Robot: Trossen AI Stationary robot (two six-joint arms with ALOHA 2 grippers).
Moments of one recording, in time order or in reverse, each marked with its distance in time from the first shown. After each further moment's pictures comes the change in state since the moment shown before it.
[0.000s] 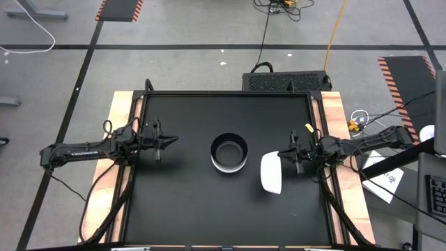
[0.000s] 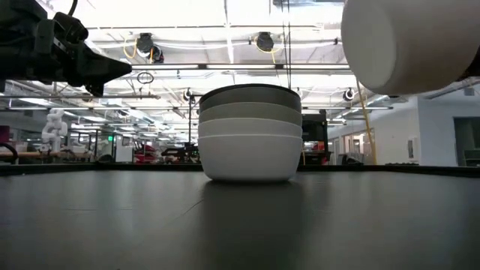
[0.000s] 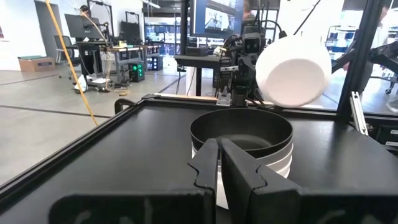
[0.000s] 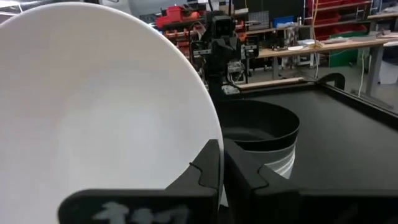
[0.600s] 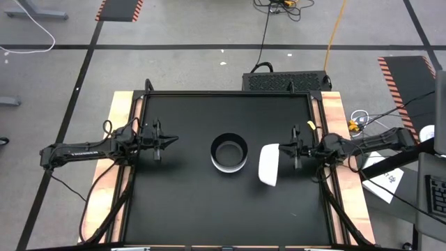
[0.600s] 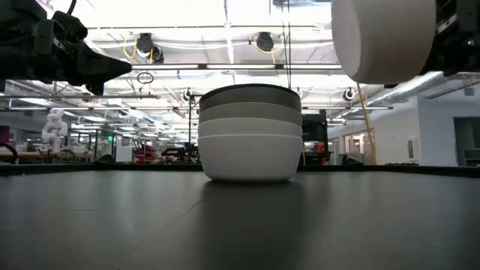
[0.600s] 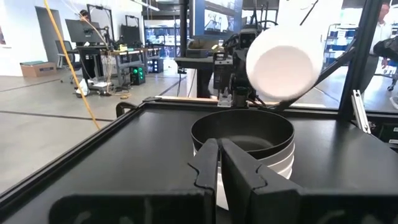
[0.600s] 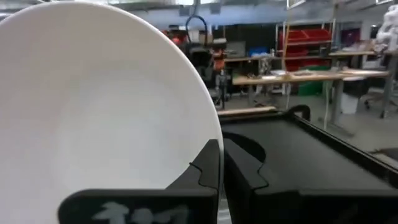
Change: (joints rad) left arm 0.000 0.000 0.000 0.007 0.000 0.023; right arm -0.058 0.056 0.002 0.144 0.041 -0.084
